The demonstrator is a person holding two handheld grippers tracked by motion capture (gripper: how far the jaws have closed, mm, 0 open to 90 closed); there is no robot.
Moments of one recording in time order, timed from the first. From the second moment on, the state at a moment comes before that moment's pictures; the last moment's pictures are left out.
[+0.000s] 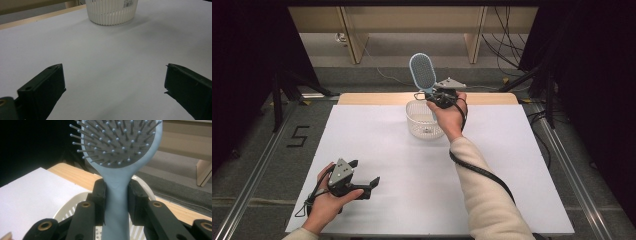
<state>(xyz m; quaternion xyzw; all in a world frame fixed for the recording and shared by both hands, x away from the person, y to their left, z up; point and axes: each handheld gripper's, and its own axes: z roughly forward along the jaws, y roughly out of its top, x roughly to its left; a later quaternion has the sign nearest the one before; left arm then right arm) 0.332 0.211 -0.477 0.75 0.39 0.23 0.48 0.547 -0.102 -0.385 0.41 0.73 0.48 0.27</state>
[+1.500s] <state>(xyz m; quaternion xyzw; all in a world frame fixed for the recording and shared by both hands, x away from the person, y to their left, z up) 0.332 0.210 -0.478 0.75 0.39 0.23 0.48 0.552 -0.096 -0.415 0.40 0.75 0.46 0.27</state>
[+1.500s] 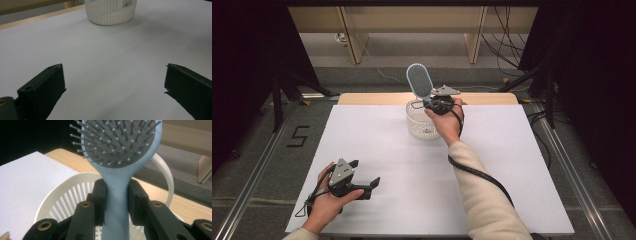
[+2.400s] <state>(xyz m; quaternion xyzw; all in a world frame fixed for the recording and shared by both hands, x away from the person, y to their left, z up) 0.332 0.209 -0.478 0.75 0.39 0.23 0.48 0.534 -0.118 -0.414 0.39 0.79 0.41 0.23</state>
